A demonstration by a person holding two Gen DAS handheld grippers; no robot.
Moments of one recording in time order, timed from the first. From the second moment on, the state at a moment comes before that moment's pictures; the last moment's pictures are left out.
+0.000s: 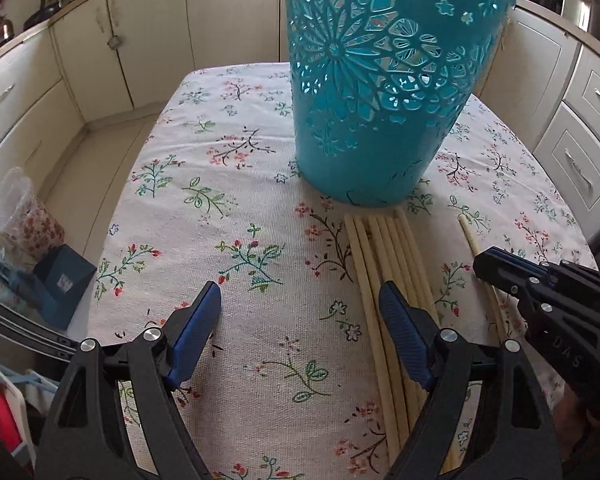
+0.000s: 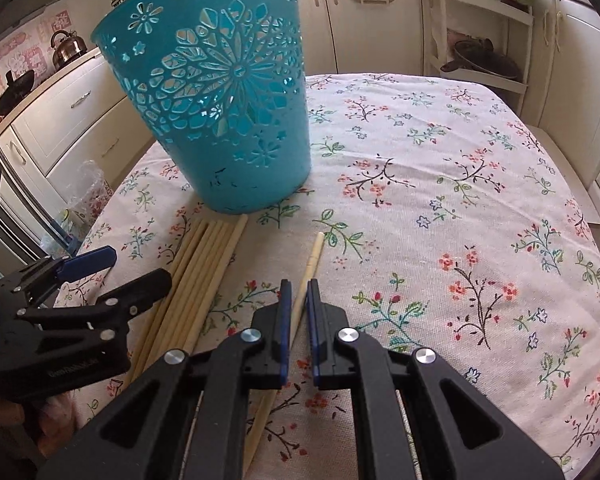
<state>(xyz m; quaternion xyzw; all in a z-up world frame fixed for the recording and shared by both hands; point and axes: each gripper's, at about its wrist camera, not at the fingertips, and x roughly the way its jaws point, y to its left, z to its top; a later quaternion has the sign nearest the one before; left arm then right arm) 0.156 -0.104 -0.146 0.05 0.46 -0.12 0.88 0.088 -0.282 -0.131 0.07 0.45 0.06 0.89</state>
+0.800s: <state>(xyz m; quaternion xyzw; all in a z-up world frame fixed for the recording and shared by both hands) 0.178 -0.119 -0.143 0.07 0.47 -0.12 0.87 0.098 -0.271 -0.129 0.05 0.46 0.09 0.88</state>
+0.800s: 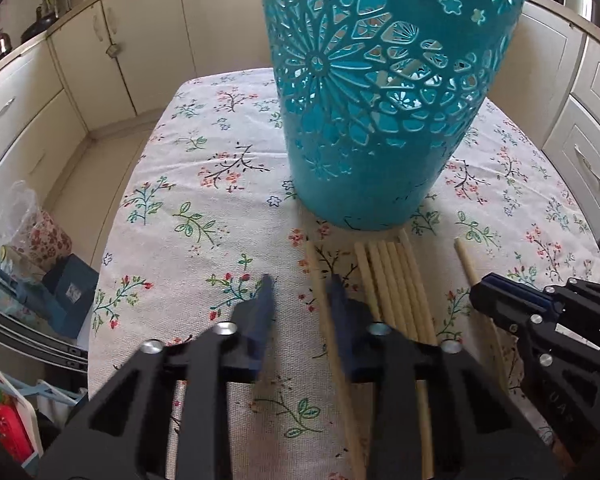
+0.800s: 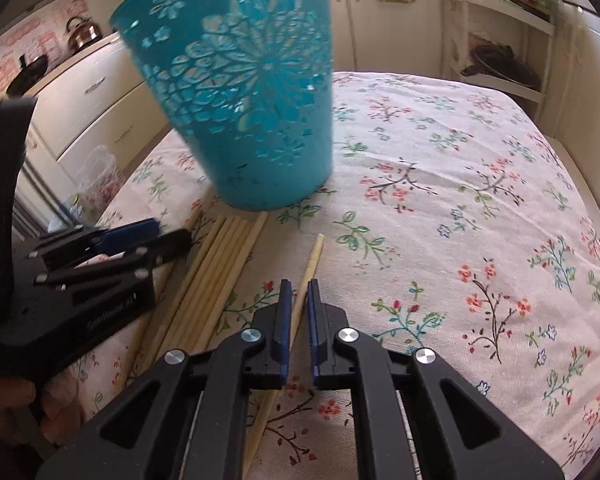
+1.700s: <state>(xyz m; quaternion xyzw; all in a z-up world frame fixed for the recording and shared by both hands) 0.166 -0.076 -0.089 0.00 0.44 -0.16 0.88 0.096 -0.277 -0.134 0.04 0.46 0.11 0.88</state>
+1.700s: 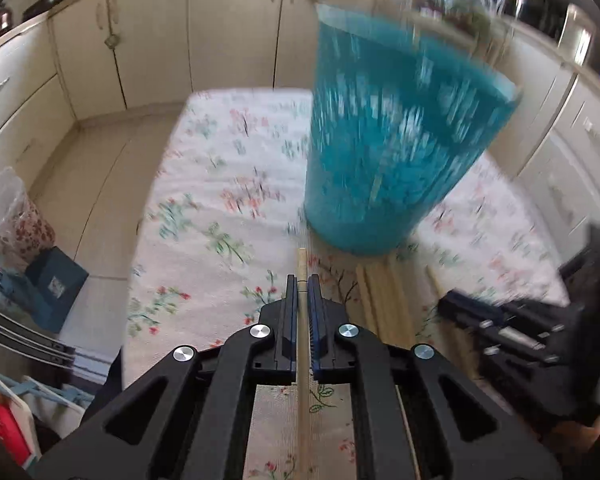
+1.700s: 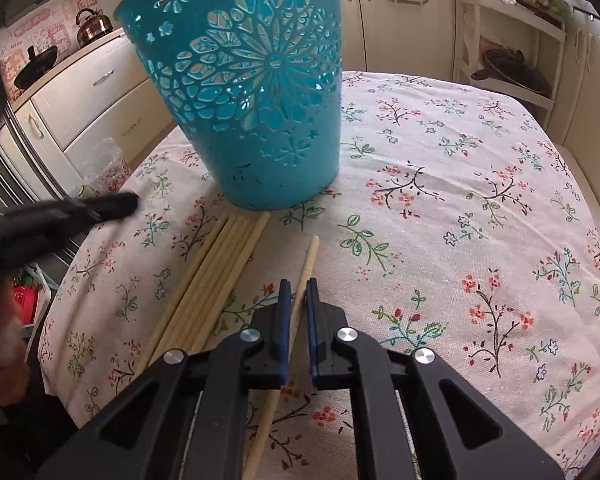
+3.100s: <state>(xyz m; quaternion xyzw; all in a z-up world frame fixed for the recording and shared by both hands) 0.258 -0.134 0.033 -0.10 0.15 -0.11 0.98 0.099 -0.294 -0.132 0.10 0.46 0.12 0.88</state>
